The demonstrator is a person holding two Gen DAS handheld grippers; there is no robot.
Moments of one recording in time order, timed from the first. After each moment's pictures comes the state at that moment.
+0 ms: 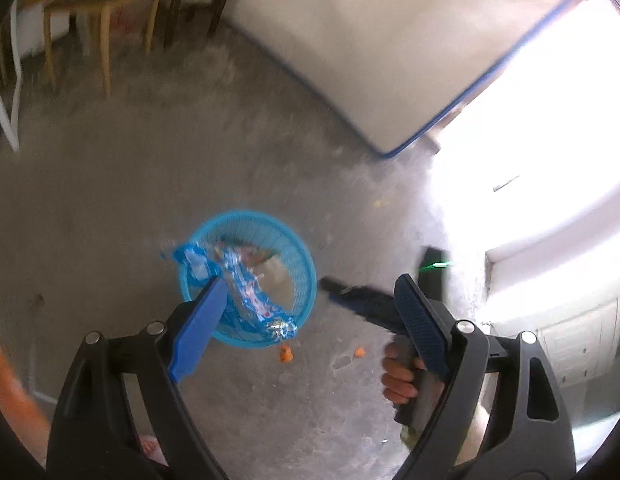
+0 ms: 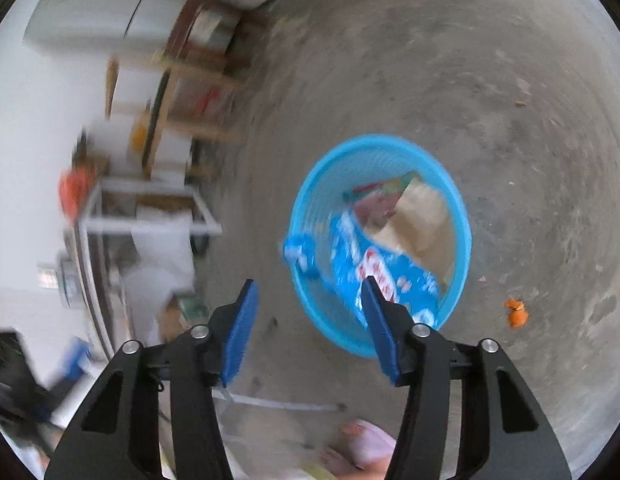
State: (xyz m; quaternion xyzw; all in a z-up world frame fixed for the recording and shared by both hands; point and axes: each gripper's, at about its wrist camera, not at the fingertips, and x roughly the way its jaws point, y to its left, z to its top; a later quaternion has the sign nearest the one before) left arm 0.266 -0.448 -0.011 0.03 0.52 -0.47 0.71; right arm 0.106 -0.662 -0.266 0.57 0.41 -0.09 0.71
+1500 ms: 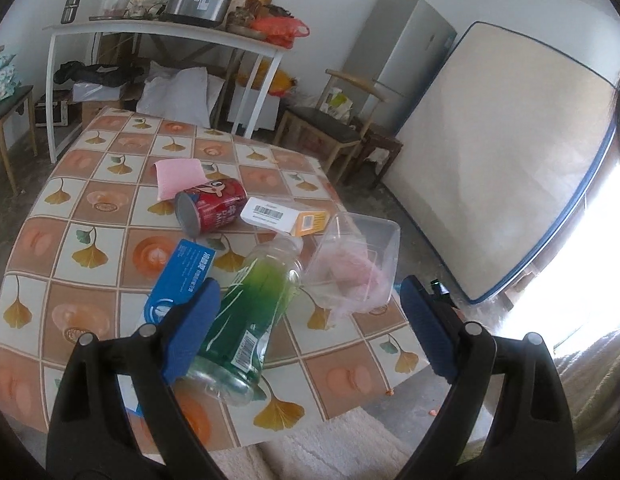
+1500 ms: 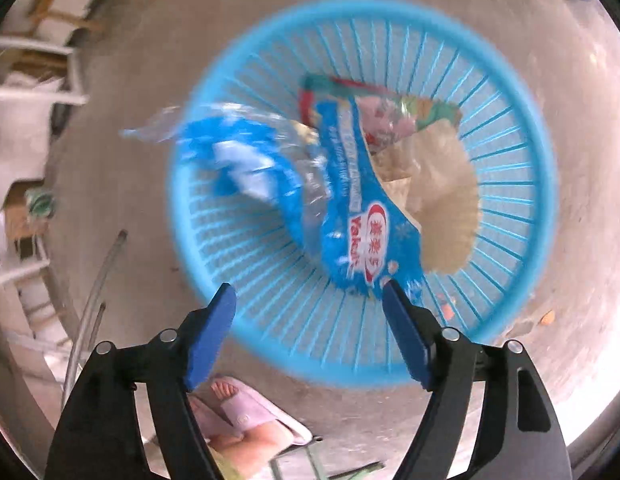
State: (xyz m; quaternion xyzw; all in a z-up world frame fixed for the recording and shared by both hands) left arm 0.096 0.065 0.081 -0.12 0.34 -0.23 0.90; right arm 0.218 -0.591 -0.317 0.37 0.65 -0.15 0.65
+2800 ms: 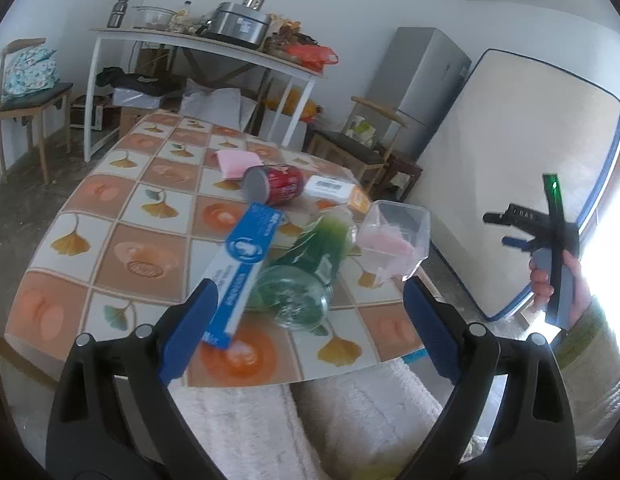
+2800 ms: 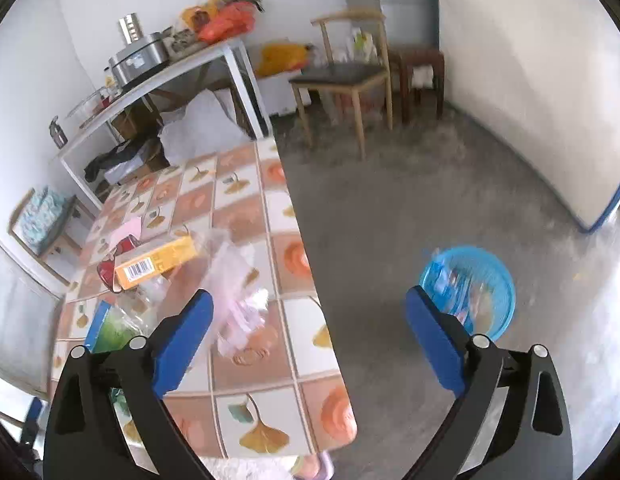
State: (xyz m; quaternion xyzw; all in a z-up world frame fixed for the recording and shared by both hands) left arm 0.014 0.131 0.036 -0.14 0.30 -0.18 0.93; right arm 0.134 -0.293 0.065 0.13 0.39 -0.08 0.91
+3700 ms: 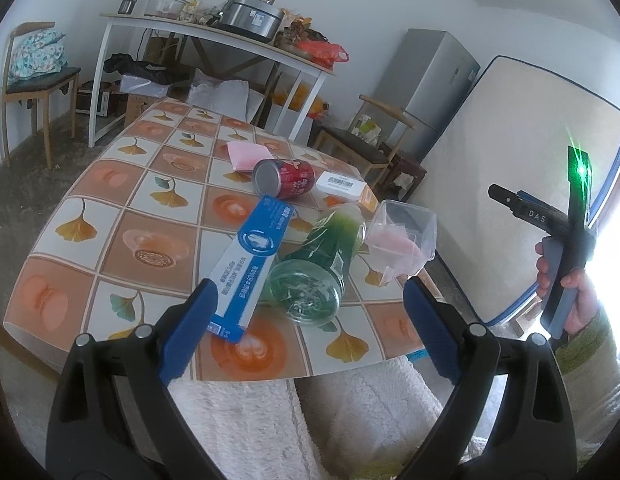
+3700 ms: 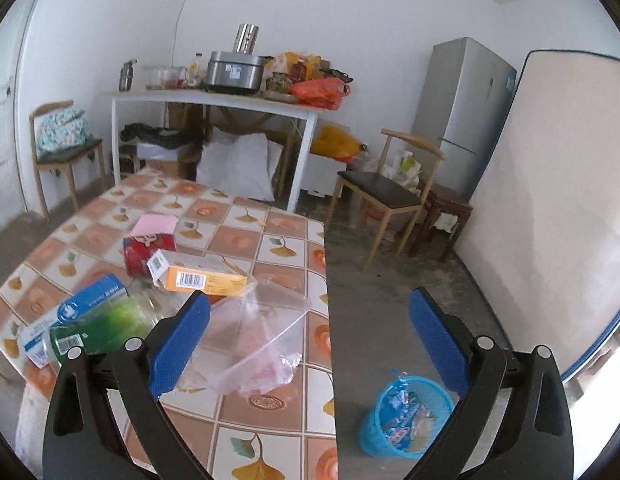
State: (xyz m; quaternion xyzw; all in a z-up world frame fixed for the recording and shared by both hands) left arm 0.016 0.142 0.030 -0.16 0.31 -0.18 0.92; right arm 0.105 -0.192 0.120 -0.08 0.26 -0.04 0.96
